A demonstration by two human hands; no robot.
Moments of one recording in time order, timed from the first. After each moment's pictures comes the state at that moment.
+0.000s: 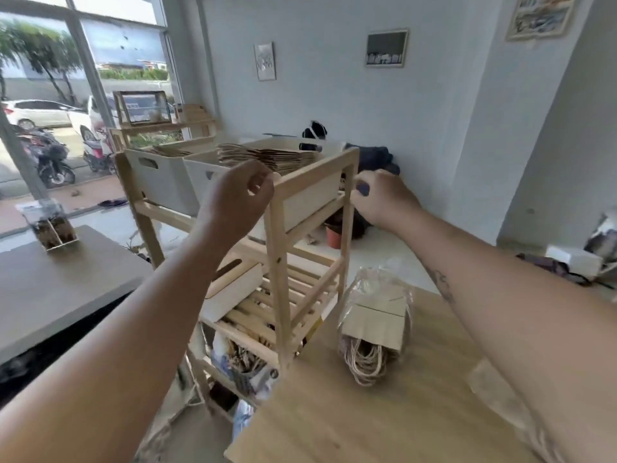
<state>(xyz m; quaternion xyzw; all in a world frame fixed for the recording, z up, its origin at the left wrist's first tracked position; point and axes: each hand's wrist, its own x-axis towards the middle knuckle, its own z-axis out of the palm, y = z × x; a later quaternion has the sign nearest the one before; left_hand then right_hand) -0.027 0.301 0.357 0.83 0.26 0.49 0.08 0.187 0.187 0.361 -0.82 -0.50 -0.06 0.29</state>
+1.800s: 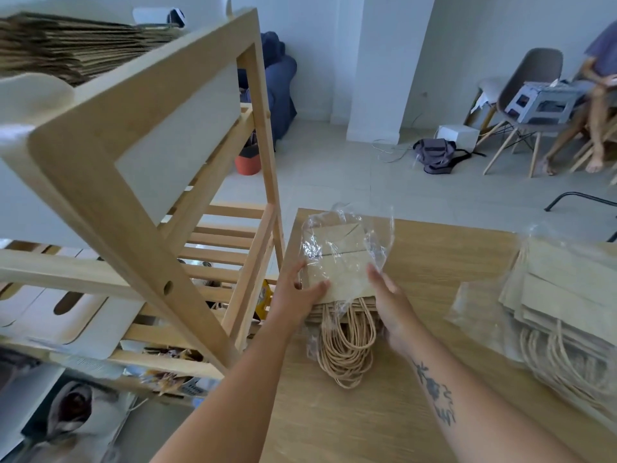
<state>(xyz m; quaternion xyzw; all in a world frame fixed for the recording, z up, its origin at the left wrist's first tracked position) 0.159 0.307 0.045 0.67 0.37 0.04 0.64 0.244 0.148 0.040 -0.72 0.04 0.32 0.61</state>
